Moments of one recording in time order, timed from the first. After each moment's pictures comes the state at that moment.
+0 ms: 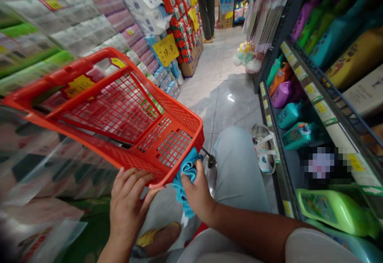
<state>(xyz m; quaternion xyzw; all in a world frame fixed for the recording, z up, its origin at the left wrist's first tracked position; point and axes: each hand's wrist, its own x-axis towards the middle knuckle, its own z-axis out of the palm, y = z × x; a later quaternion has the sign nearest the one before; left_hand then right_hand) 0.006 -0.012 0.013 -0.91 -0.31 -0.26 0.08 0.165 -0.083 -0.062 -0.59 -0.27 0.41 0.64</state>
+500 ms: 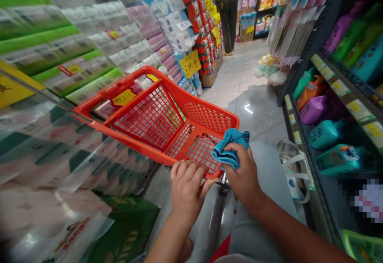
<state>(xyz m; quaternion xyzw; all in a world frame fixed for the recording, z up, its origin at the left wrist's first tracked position) 0.082 -0.014 0.010 -0.89 -0.34 -0.31 0.03 0.249 -0.053 -0.010 -0.65 -0.46 0.05 0.60</state>
